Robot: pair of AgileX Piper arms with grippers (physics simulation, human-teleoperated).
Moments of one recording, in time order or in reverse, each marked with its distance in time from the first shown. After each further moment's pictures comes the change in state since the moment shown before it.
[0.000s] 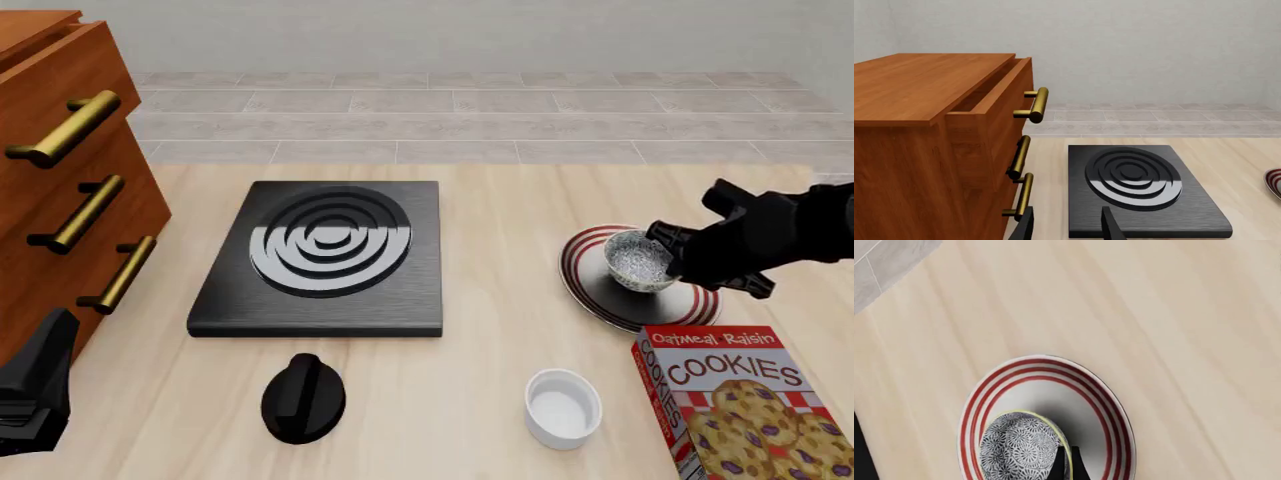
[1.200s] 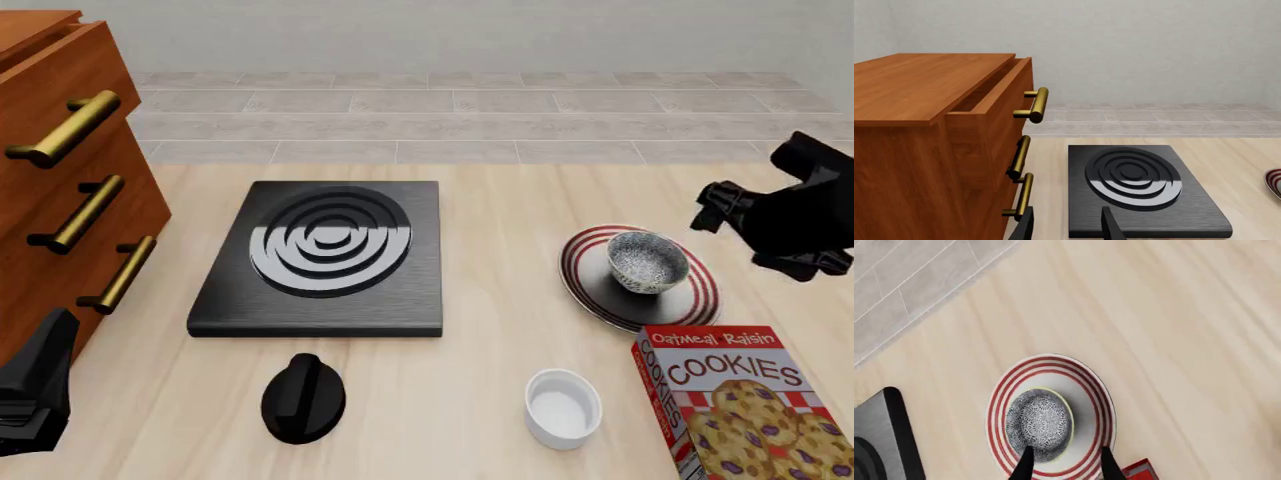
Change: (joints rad) left arm 0.000 0.000 0.000 0.000 0.000; right arm -0.046 -0.319 0.054 0.145 -0.035
